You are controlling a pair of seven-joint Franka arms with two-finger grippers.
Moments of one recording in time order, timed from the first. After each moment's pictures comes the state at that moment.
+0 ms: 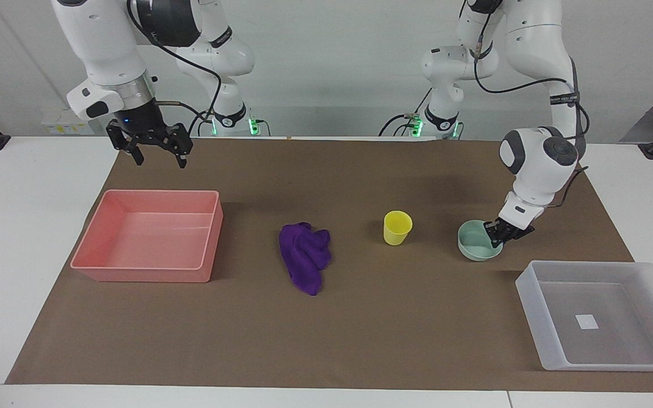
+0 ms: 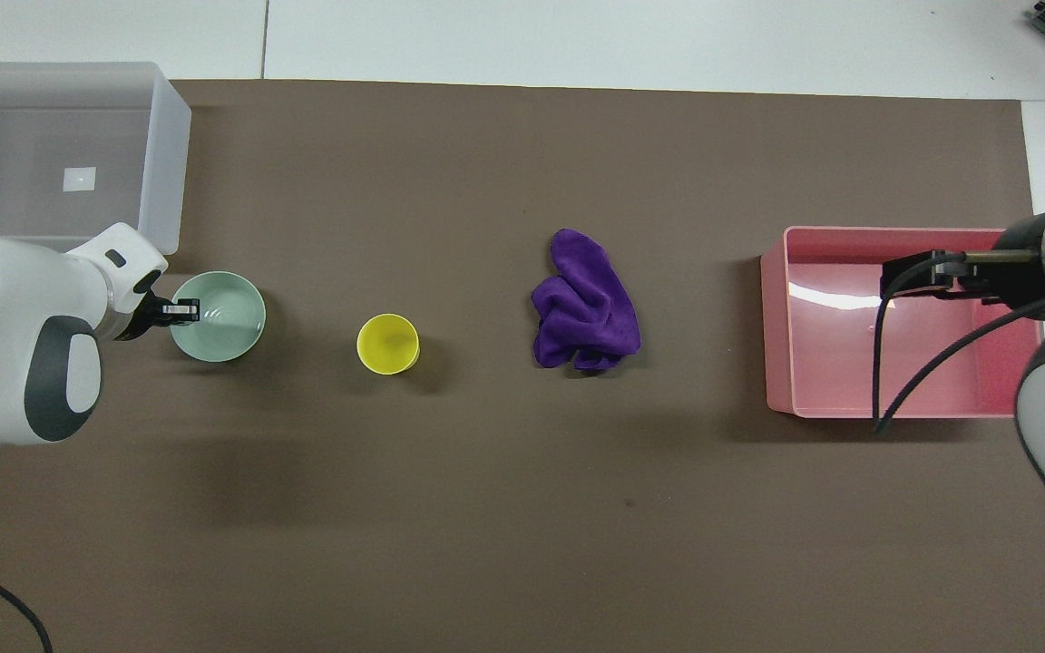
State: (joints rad) left arm 0.01 0.17 -0.02 -2.15 -0.01 2.41 0.02; right arm 0.05 -0.05 0.01 -1.72 -0.02 1.76 0.12
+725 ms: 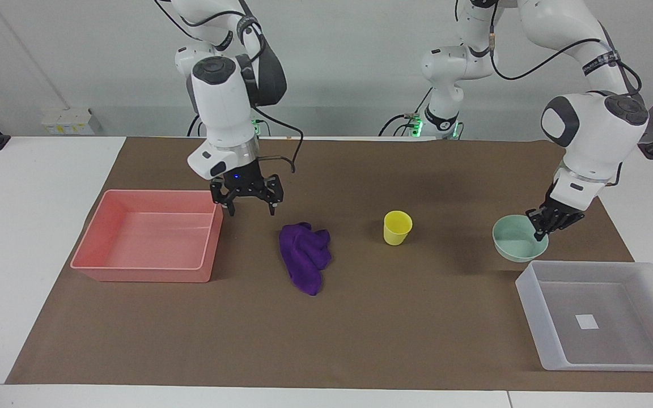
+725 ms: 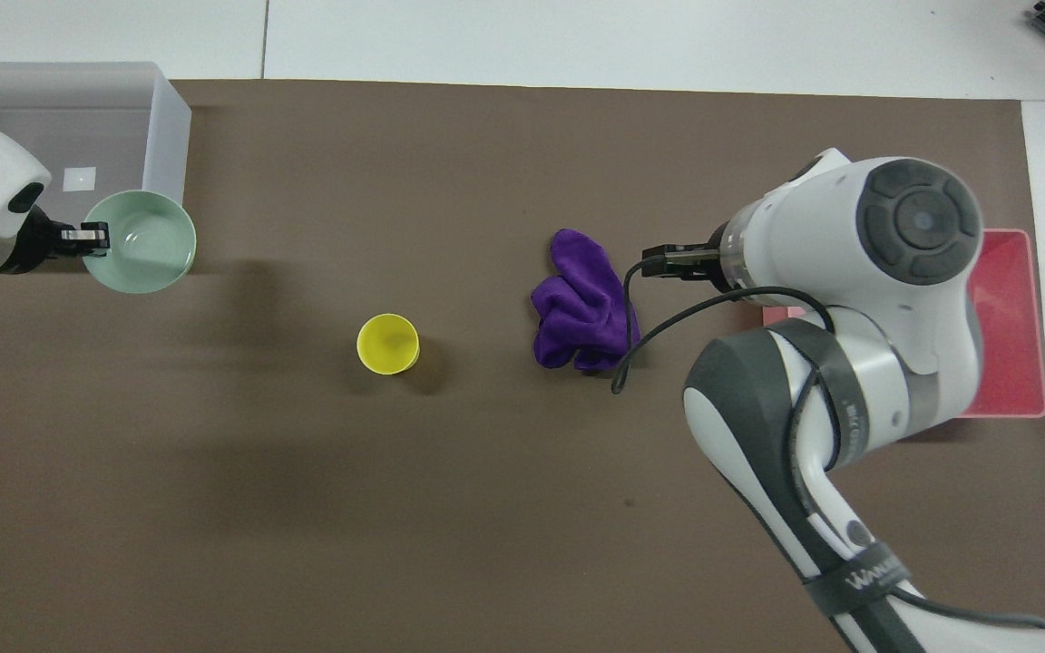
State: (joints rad) left arm 0.06 0.15 -0.01 -1.89 0.00 2.27 0.02; right arm 0.32 0.17 0.01 -1.80 -0.02 2.17 0.36
